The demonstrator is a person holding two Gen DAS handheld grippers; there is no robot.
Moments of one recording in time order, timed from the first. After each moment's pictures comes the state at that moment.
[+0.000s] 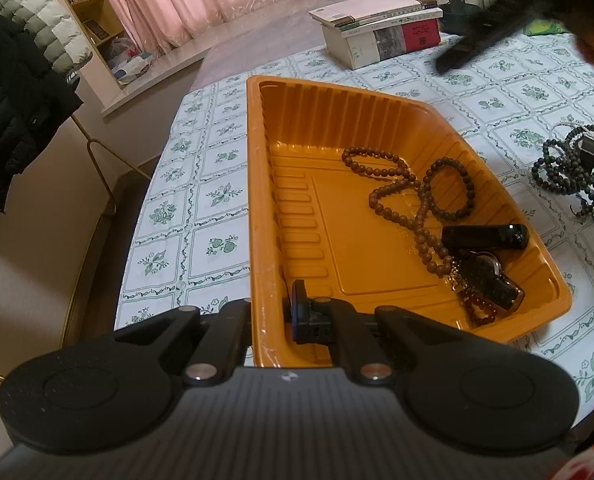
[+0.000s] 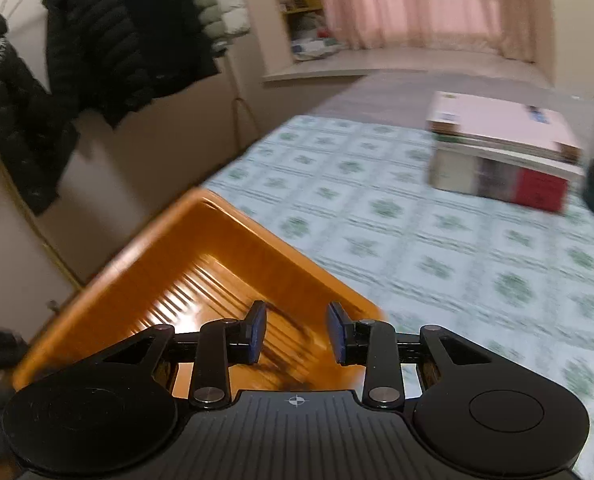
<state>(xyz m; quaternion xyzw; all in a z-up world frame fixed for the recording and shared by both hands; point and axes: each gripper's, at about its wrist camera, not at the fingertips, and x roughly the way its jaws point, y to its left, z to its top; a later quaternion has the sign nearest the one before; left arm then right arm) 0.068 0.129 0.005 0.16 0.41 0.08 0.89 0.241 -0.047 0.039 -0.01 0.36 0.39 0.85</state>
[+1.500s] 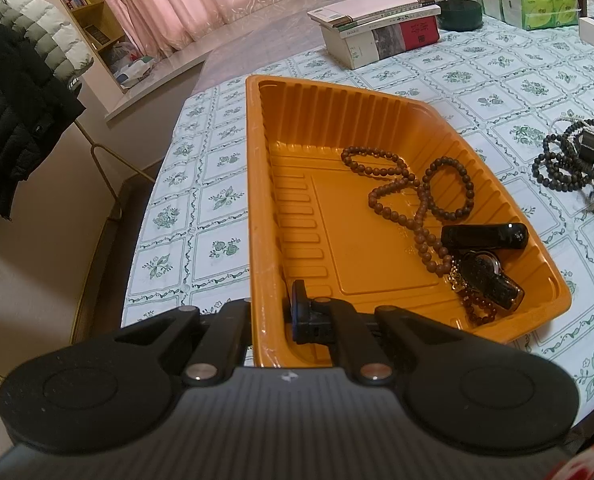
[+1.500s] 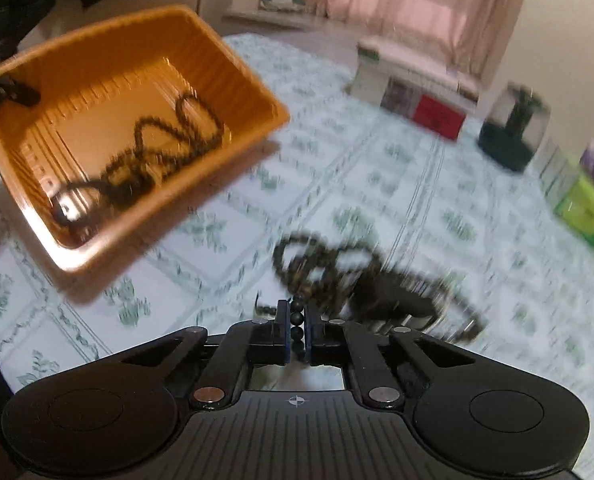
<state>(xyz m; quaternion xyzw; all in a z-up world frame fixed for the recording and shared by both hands) 0.065 0.124 0.008 0.18 0.41 0.08 0.89 0.112 -0.135 -0.034 -0.19 0.33 0.30 0.87</state>
